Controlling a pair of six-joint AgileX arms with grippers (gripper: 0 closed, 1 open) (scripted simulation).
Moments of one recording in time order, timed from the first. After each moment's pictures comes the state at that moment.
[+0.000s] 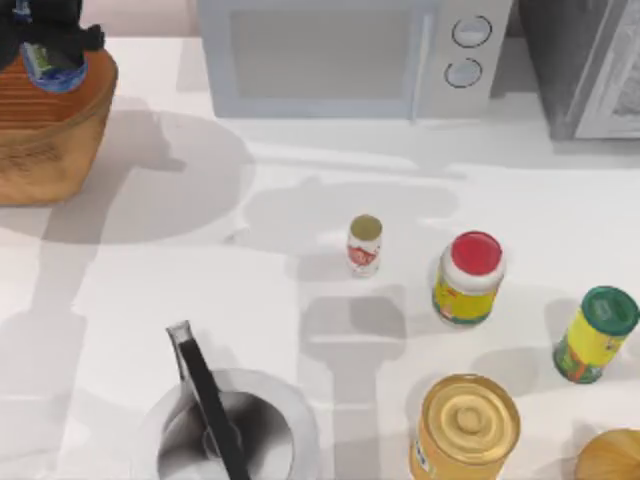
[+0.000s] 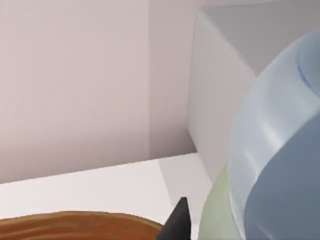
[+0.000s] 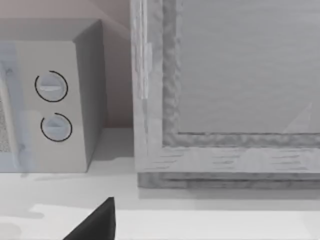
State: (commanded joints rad) left arm -0.03 1.51 0.98 0.24 0.23 0.06; right arm 0.00 0.00 0.00 0.00 0.00 0.00
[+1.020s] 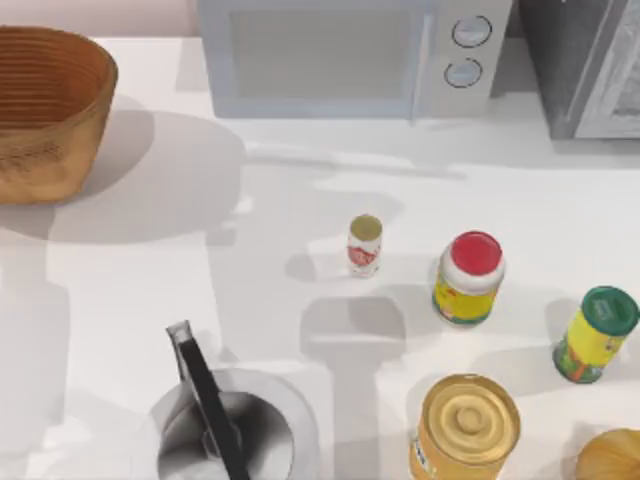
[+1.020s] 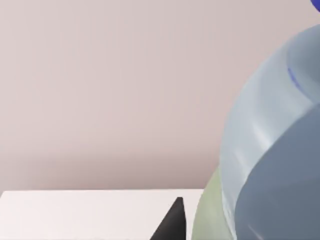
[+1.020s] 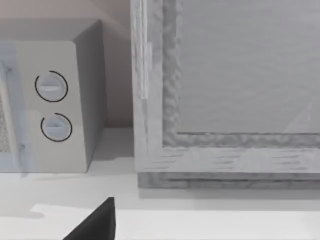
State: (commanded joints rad) left arm 0.16 1.64 1.18 0.17 0.19 0.07; right arm 0.00 0.00 0.00 0.00 0.00 0.00
